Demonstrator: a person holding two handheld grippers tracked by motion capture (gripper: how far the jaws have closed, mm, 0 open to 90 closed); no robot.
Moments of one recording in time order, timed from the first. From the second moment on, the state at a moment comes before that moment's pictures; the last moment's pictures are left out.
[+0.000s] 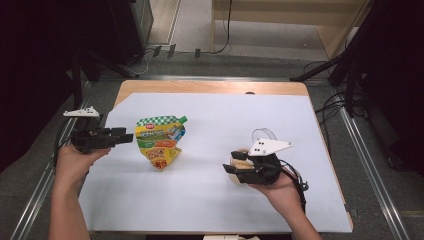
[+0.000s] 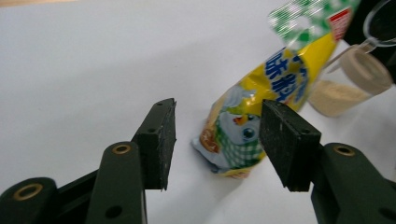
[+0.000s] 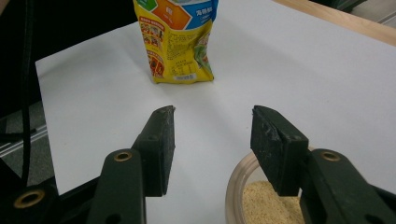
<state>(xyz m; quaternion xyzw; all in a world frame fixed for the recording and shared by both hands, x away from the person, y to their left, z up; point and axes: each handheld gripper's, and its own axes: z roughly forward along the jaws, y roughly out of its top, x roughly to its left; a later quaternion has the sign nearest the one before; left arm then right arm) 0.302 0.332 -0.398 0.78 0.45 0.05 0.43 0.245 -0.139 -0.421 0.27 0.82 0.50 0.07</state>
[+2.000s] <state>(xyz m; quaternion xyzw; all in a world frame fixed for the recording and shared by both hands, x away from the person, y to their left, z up) 0.320 0.304 -0.427 0.80 0.45 0.05 0.40 0.267 -0.266 -0.382 0.40 0.75 0.51 0.12</state>
